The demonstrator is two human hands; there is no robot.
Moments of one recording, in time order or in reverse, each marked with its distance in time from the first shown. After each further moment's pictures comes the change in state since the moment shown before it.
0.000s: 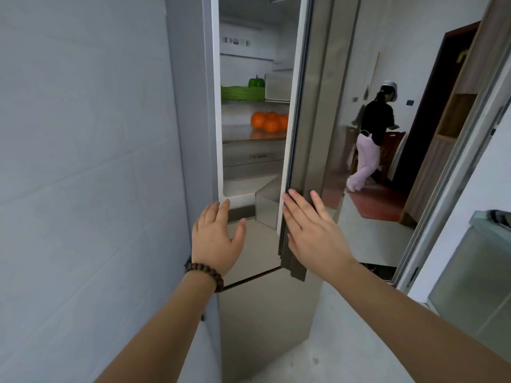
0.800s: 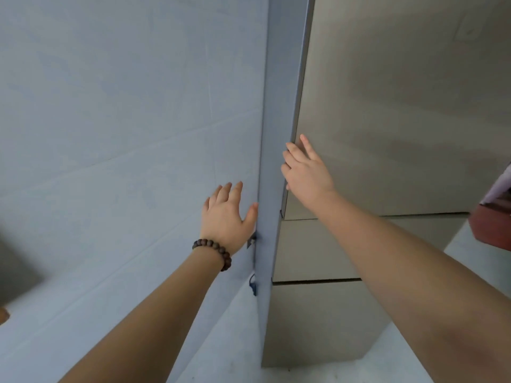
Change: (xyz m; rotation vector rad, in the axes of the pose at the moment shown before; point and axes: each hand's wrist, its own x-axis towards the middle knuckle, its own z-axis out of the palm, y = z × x) left_hand 0.038 -0.086 -0.019 0.261 0.045 -0.280; right_hand 0.218 -0.067 0.105 -0.064 0.151 -0.268
